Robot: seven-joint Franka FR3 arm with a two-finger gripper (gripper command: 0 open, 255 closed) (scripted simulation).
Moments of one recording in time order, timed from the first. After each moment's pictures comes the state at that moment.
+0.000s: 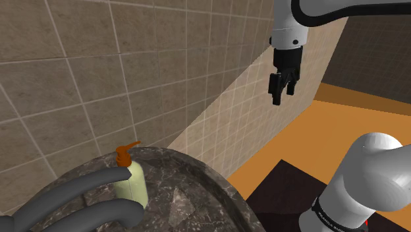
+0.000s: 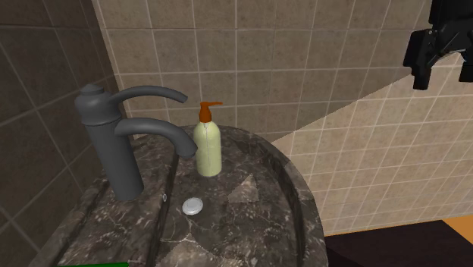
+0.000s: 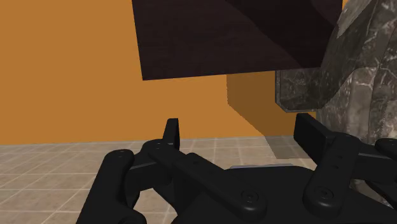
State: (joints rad) arm 0.00 -0.77 0.03 -2.37 -0.10 1.43 0.07
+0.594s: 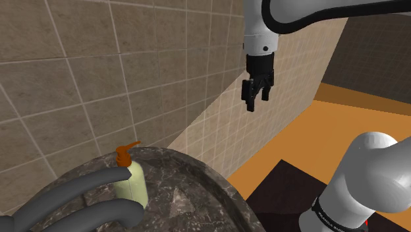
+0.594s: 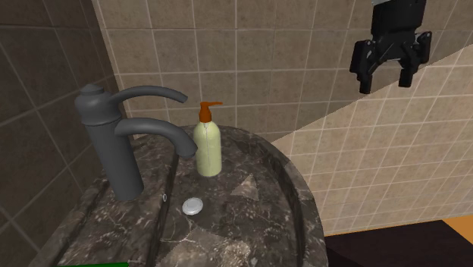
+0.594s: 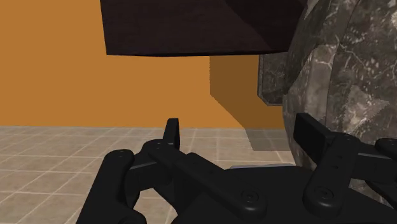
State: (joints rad) arm 0.05 -0.62 0.13 -2.32 -0.01 1.54 0.15
